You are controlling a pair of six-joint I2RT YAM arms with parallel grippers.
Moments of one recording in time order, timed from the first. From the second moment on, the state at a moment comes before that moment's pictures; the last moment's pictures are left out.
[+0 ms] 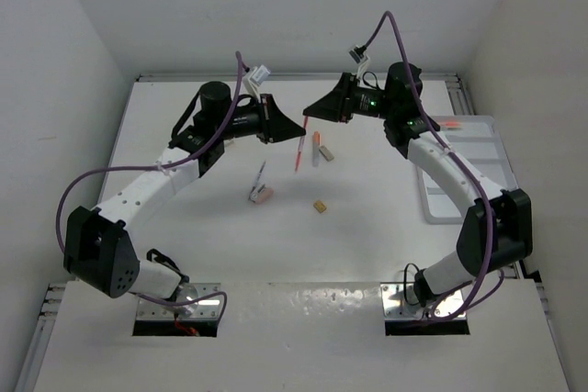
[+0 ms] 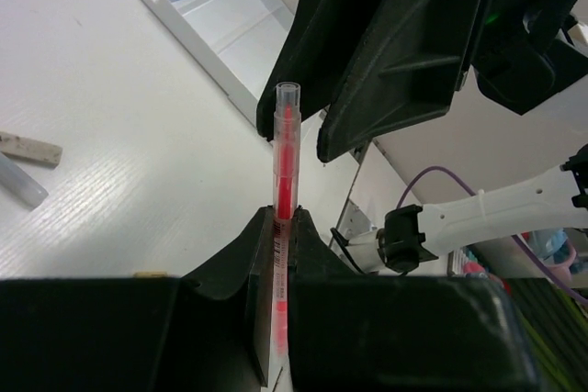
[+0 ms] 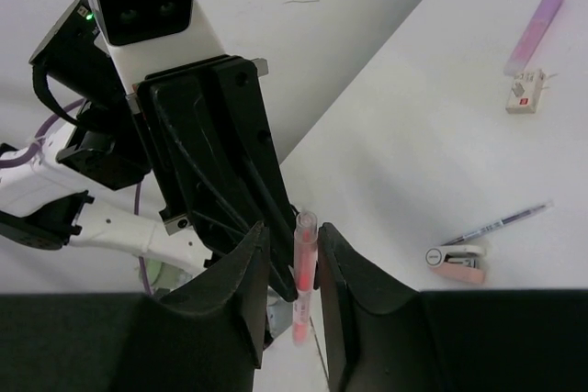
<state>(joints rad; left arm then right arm) -0.44 1.39 1.15 0.10 0.73 -0.63 0.32 1.53 1.20 0.26 -0.93 0.76</state>
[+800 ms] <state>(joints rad) -0.44 1.39 1.14 0.12 0.75 -0.65 0.35 1.54 1.20 0.20 -0.94 0.68</state>
